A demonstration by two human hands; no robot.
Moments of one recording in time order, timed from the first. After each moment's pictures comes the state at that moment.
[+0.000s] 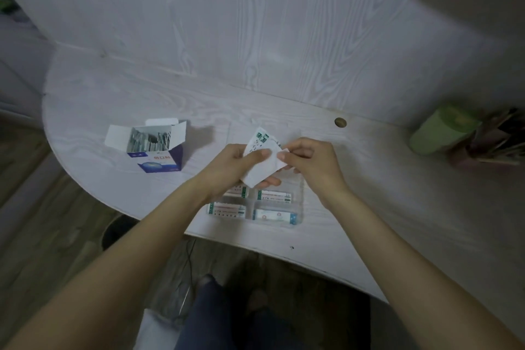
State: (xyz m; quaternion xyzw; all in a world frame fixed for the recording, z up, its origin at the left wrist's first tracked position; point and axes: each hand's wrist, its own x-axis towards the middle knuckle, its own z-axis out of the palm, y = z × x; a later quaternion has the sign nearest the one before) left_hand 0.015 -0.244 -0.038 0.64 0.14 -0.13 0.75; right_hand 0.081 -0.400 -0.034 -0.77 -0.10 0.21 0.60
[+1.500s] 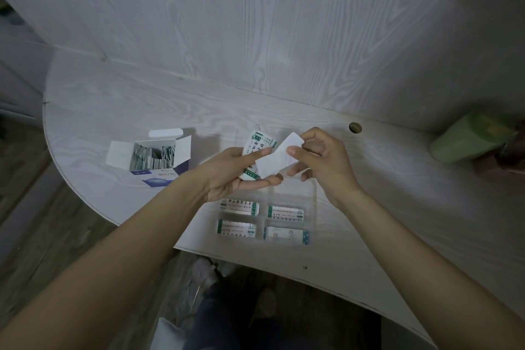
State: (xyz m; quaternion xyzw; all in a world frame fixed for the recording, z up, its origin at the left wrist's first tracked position) left_hand 0.056 -0.209 -0.033 0.49 0.26 -0.23 0.80; right_hand 0.121 -0.380 -0.038 -0.72 -0.07 0.24 0.65
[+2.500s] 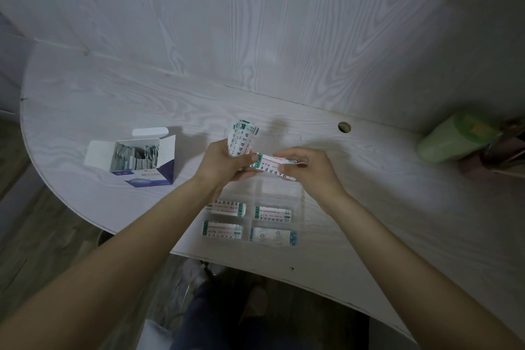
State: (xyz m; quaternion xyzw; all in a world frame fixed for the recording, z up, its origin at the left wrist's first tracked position) left_hand 0.071 -0.222 -0.063 0.61 0.30 -0.05 0.73; right_hand 0.131 -0.391 -0.068 -0.80 -0.11 0.24 0.54
